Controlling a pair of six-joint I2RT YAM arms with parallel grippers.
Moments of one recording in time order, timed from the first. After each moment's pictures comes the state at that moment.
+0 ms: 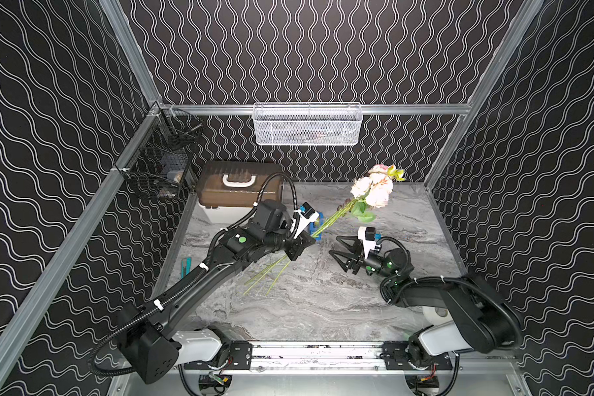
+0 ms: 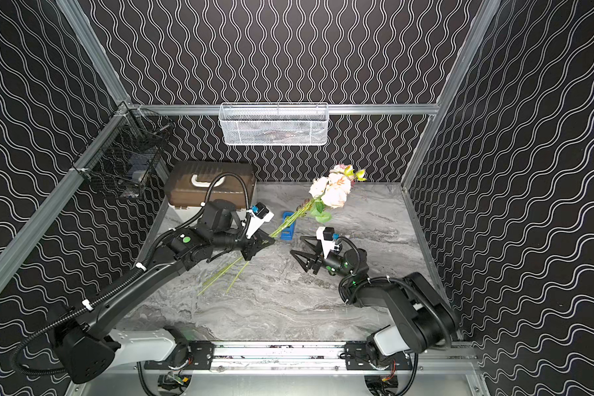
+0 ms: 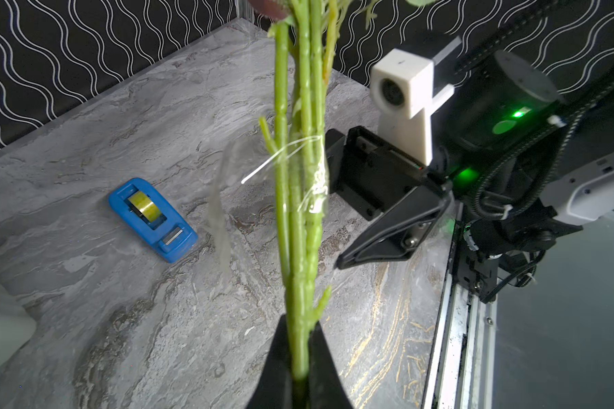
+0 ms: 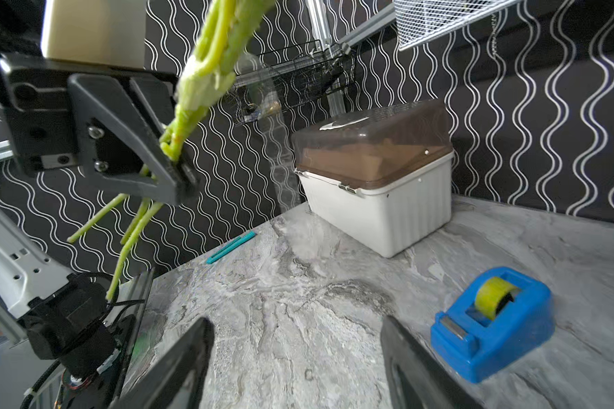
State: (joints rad) left arm -0.57 1.27 1.20 -0.55 0.43 0.08; right arm 0.45 1.52 0.35 1.31 -0.64 0.35
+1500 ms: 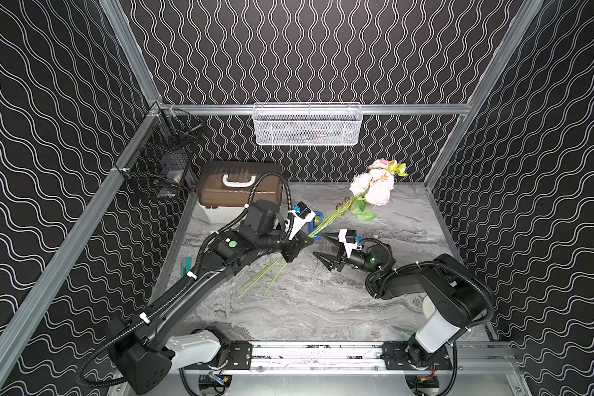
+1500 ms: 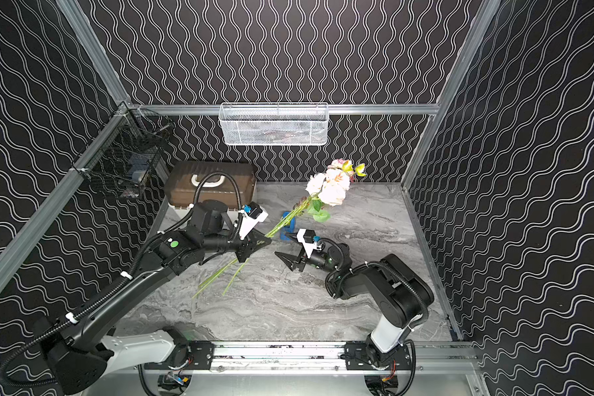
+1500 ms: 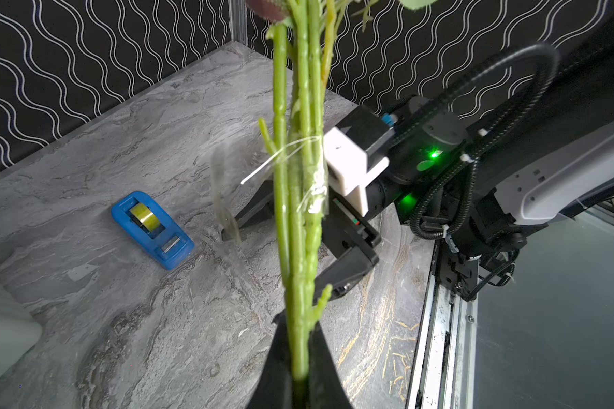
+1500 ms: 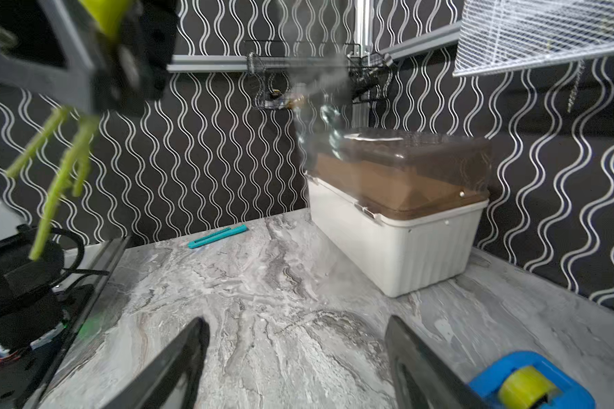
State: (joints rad) left arm -0.57 1.20 1.20 -0.58 0.46 0.08; right arm 0.57 1.70 0.46 1.38 -0.58 0.13
